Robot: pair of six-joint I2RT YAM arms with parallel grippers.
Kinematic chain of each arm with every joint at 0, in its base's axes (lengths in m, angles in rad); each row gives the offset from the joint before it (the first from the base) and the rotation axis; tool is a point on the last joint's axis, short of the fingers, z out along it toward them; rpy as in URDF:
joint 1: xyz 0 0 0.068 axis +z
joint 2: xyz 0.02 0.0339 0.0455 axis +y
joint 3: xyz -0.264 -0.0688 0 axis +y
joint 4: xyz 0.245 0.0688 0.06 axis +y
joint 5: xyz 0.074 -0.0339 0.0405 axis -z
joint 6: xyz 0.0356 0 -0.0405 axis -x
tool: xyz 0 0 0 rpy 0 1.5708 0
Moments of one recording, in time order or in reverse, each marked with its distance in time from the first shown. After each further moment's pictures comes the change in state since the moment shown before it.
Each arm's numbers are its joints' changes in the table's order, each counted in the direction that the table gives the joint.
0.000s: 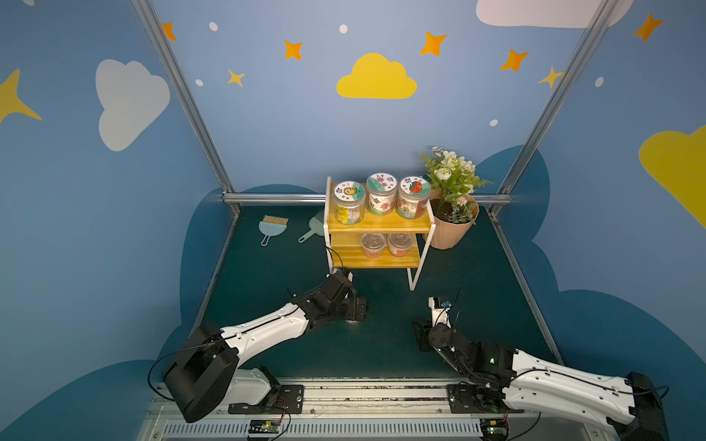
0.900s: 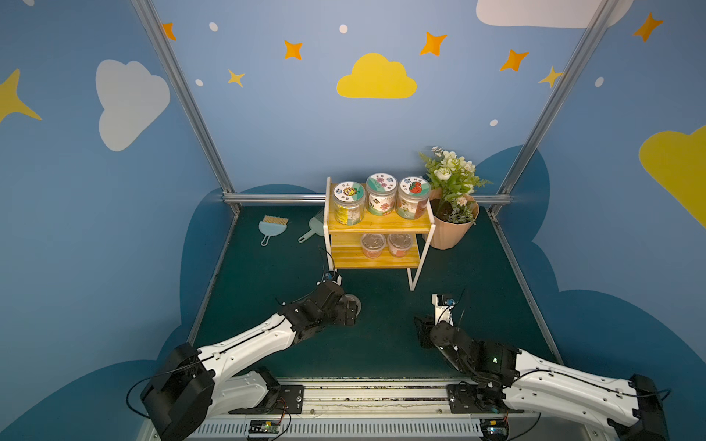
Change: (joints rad) left arm 0.010 -0.105 0.055 0.056 -0.145 -0.027; right arm -0.007 -0.014 -0.023 0.011 0.045 -0.001
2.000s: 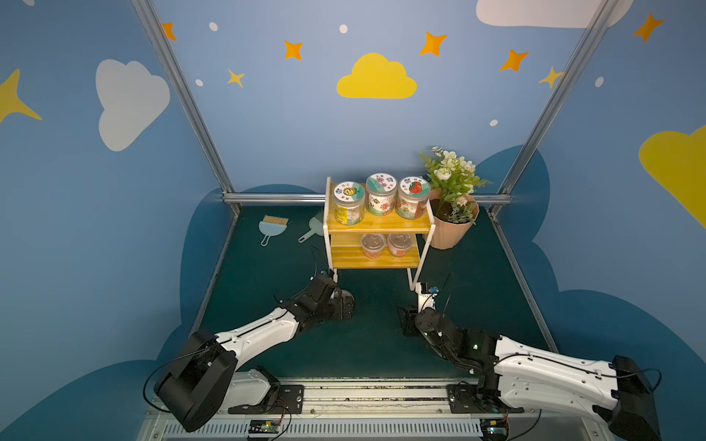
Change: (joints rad) left arm 0.114 0.082 0.049 -0.151 0.169 -0.009; right arm -0.013 0.195 -0.125 -0.142 -0.047 0.018
